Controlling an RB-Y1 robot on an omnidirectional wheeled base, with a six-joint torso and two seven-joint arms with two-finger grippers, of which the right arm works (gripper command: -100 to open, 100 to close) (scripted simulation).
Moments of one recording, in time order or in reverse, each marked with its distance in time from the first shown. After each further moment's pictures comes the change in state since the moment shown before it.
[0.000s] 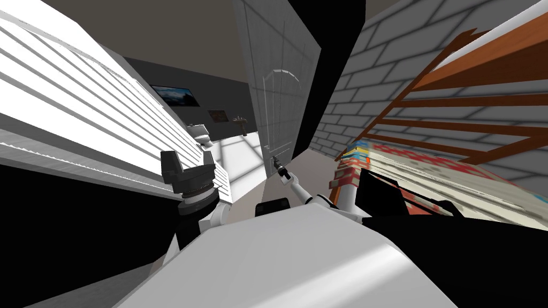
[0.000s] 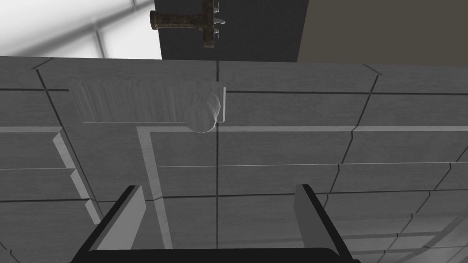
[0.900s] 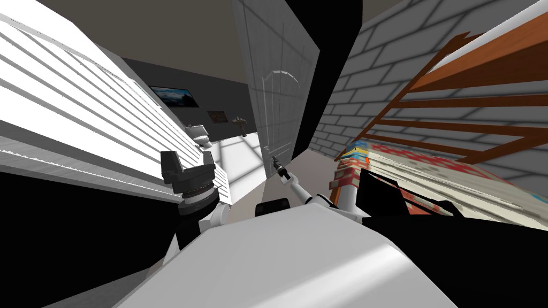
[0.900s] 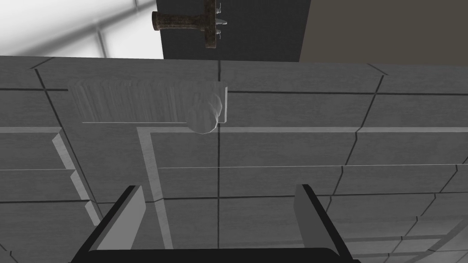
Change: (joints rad) arm -0.005 -0.001 0.013 0.010 0.000 0.006 -0.009
